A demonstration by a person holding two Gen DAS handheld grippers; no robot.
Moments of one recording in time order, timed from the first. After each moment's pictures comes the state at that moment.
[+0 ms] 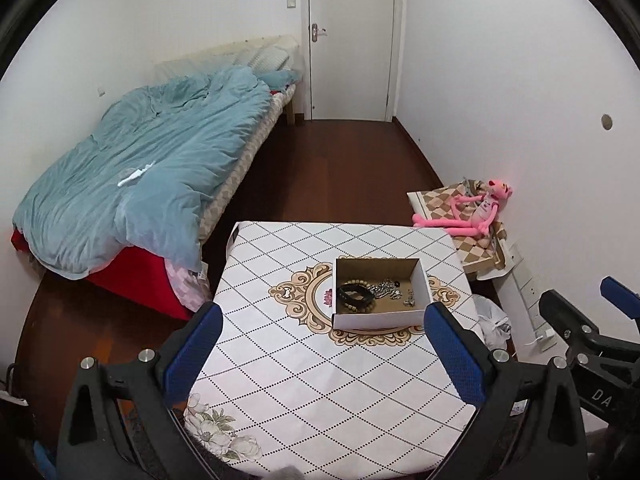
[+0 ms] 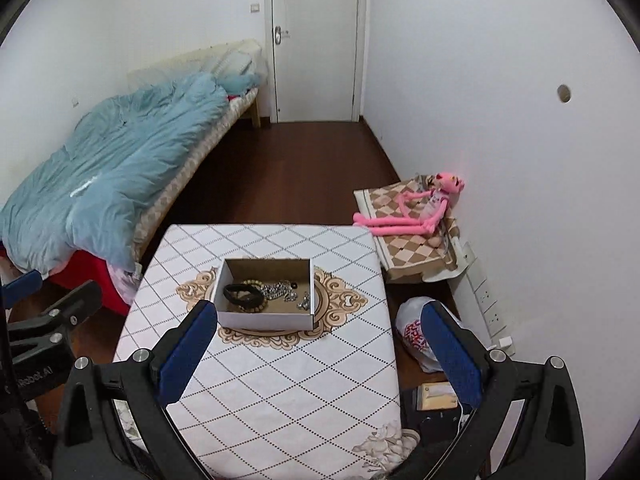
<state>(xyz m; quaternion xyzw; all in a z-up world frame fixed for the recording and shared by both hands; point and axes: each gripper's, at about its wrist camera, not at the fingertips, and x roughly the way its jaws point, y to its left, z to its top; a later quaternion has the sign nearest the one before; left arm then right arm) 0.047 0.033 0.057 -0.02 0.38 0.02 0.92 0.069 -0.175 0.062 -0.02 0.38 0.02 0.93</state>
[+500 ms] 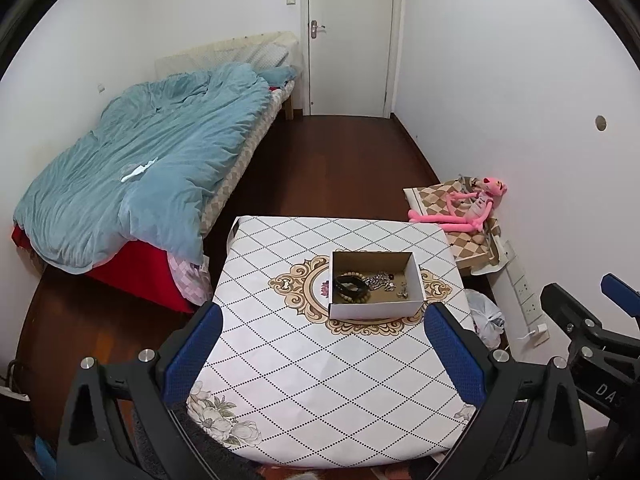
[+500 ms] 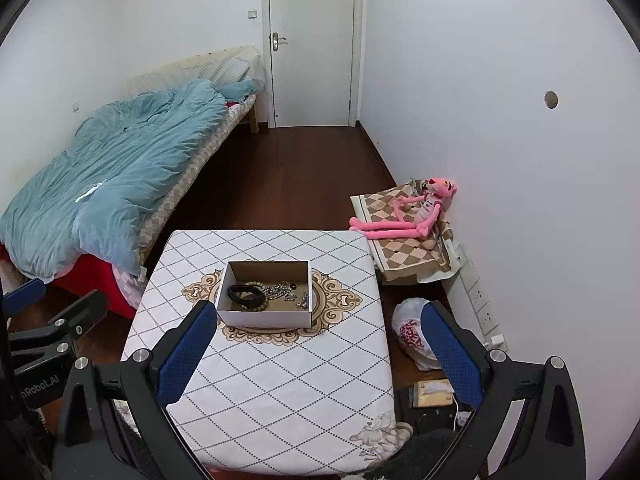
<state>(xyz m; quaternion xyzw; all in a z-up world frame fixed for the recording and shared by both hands) 0.036 0.029 0.066 -0.02 0.39 0.02 0.92 0.049 -0.180 0.083 -0.01 0.37 0.01 0.93</state>
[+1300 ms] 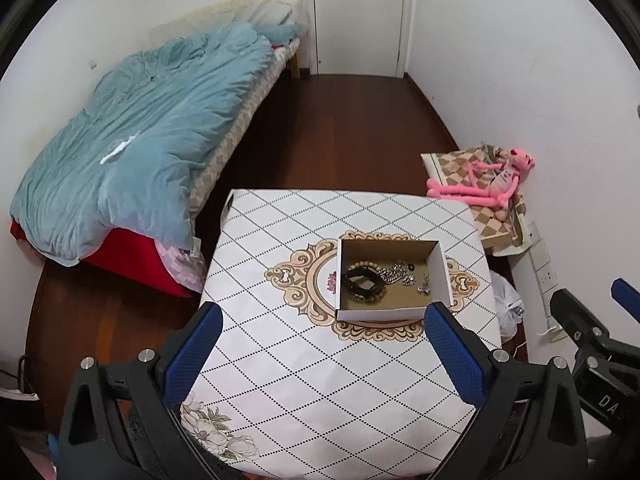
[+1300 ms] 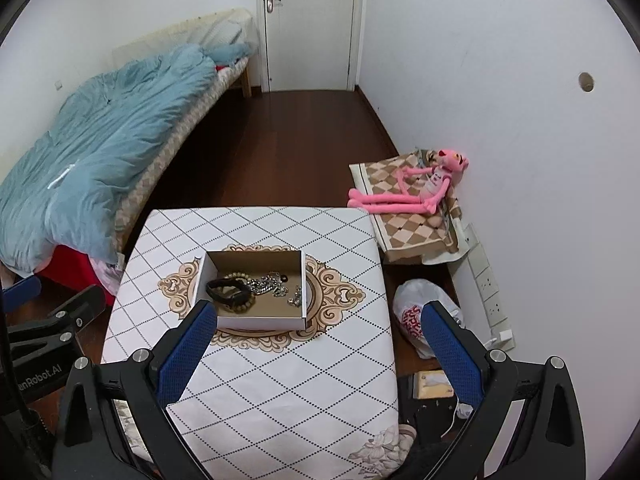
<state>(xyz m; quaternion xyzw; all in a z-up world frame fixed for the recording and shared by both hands) 0.128 0.027 0.019 -0.01 0.47 0.04 0.88 0.146 -0.175 0.034 -0.02 0.44 0.00 0.90</state>
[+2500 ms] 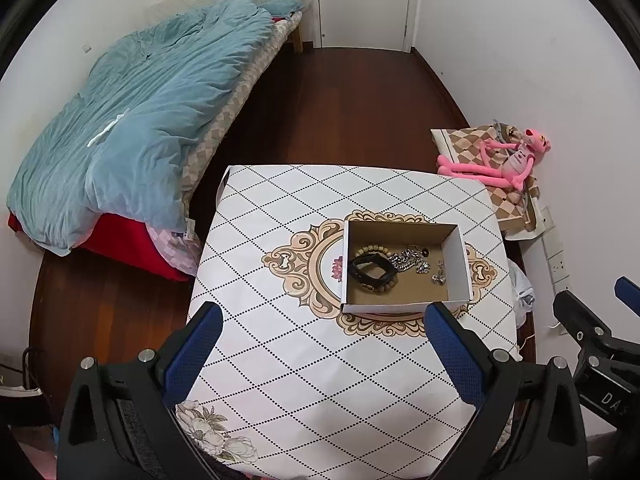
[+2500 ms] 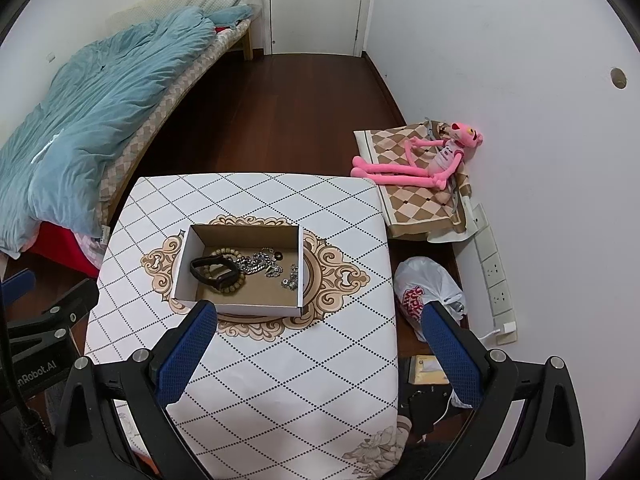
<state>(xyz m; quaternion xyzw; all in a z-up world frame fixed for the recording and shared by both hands) 0.161 0.032 -0.016 -0.01 0.51 0.05 0.86 0.189 -0.171 -0.006 -0.04 0.50 0.01 0.86</state>
